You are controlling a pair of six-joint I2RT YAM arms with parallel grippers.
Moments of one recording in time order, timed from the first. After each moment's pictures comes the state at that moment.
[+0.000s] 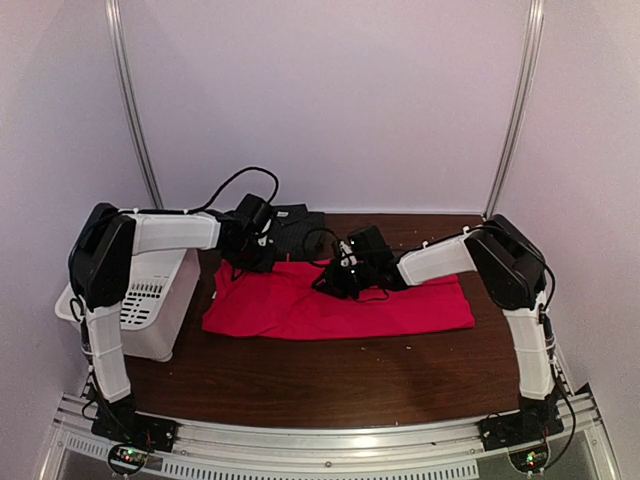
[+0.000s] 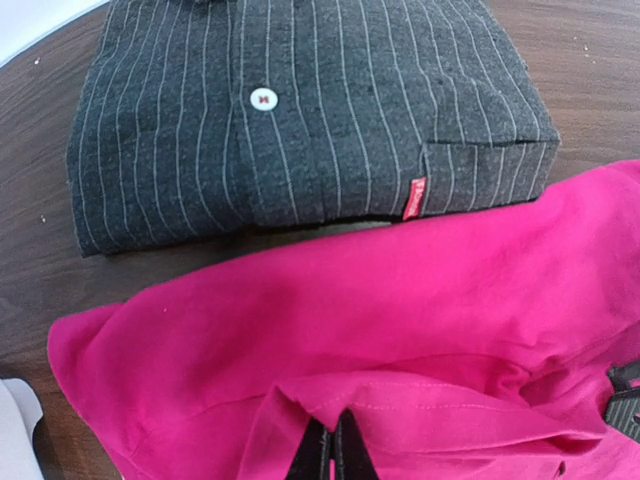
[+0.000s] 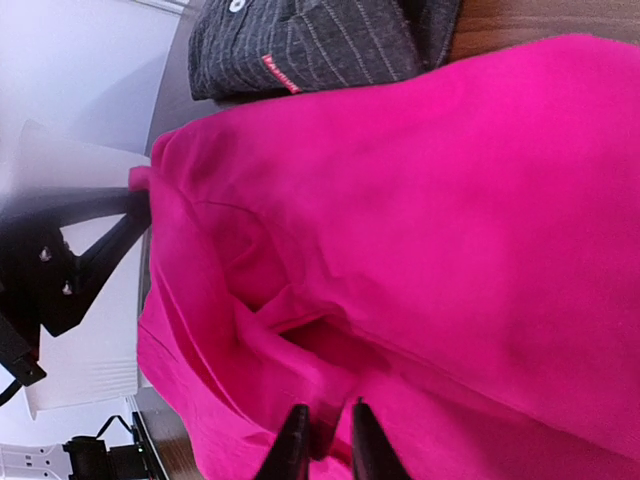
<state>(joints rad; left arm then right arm) -0.59 2.01 1.46 -0.45 -0.19 -0.30 0.70 2.21 1.41 0.17 -0.40 0.86</state>
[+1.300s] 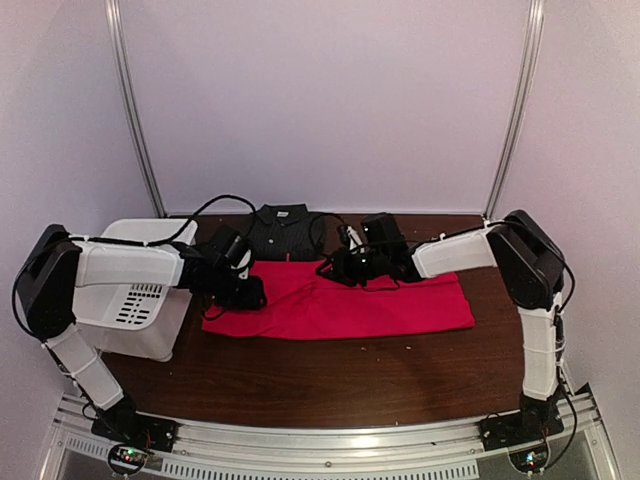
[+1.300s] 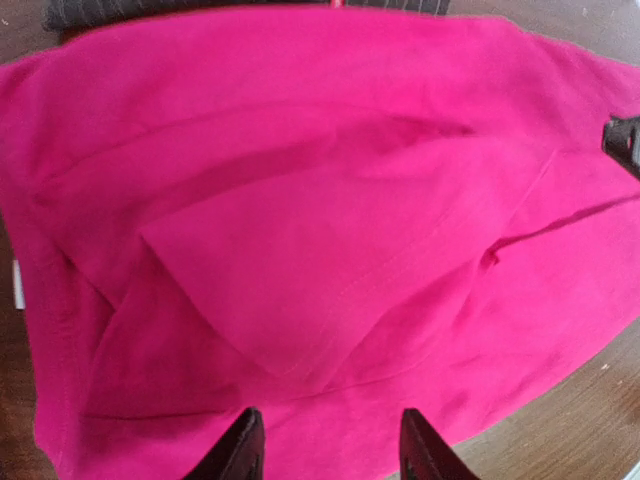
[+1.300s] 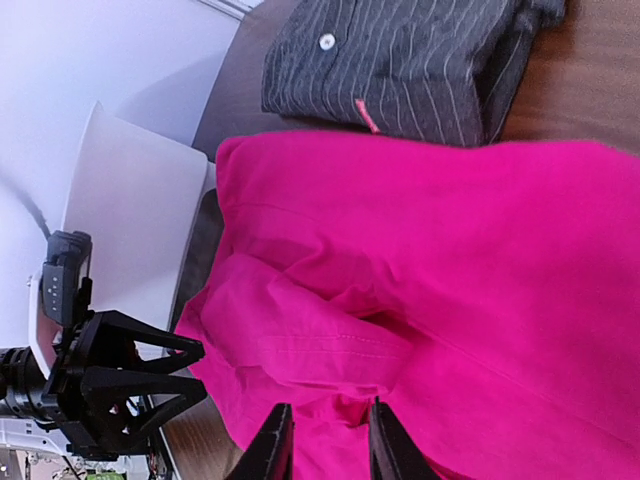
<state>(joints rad) -0.66 1.67 0.99 -0.34 0.00 -0.54 0.68 2.11 1.35 0.21 -0.45 0.79</state>
